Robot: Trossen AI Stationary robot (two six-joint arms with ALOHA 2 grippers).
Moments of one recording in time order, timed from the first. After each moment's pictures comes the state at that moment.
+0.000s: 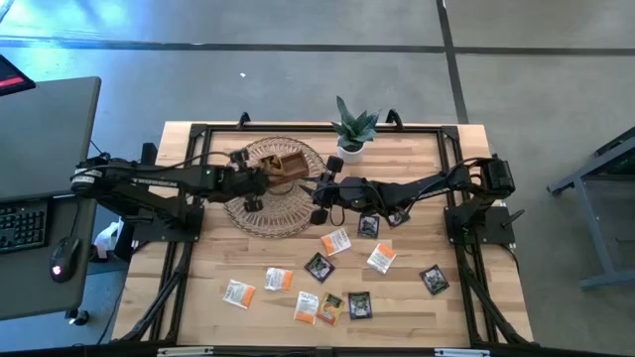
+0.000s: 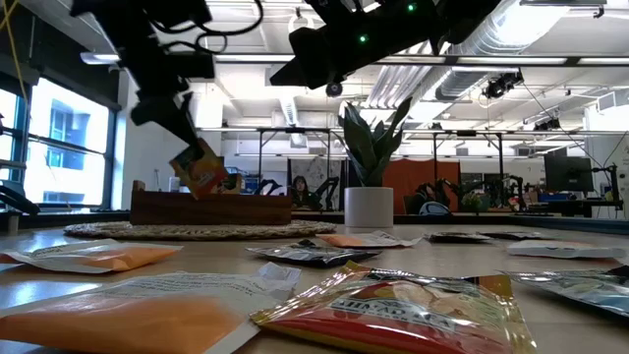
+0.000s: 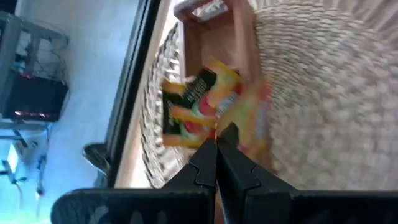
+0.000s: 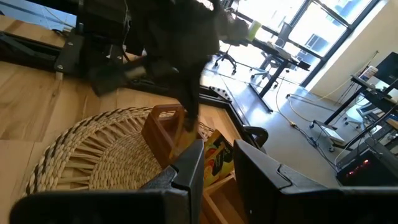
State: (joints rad) left arm 0.08 1.18 0.80 -0.65 -0.62 0.12; right arm 0.03 1.76 1.06 0.51 0.43 -0.34
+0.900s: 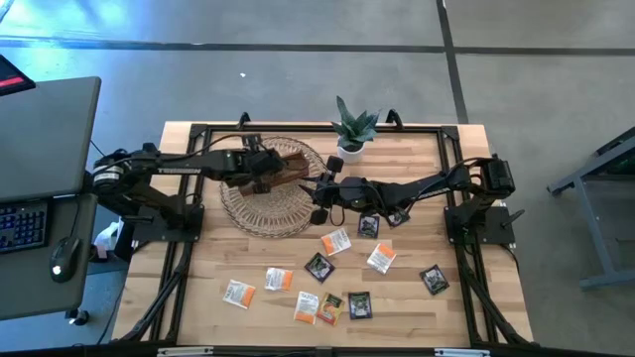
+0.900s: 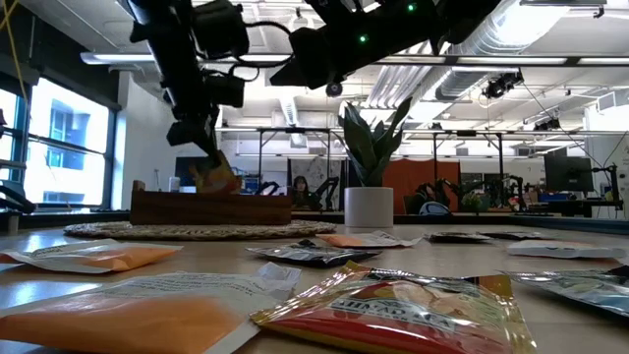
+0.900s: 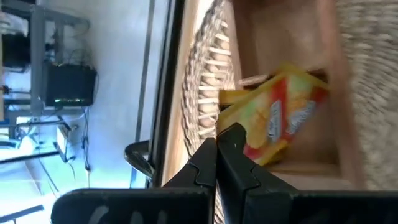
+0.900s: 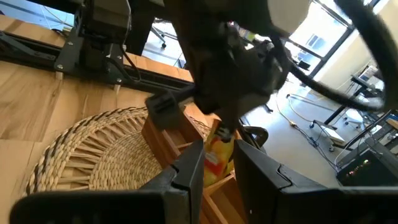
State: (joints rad) left arm 0.28 1.38 0.92 -0.60 -0.66 0.34; right arm 0.03 1.76 1.06 0.51 0.43 -0.34
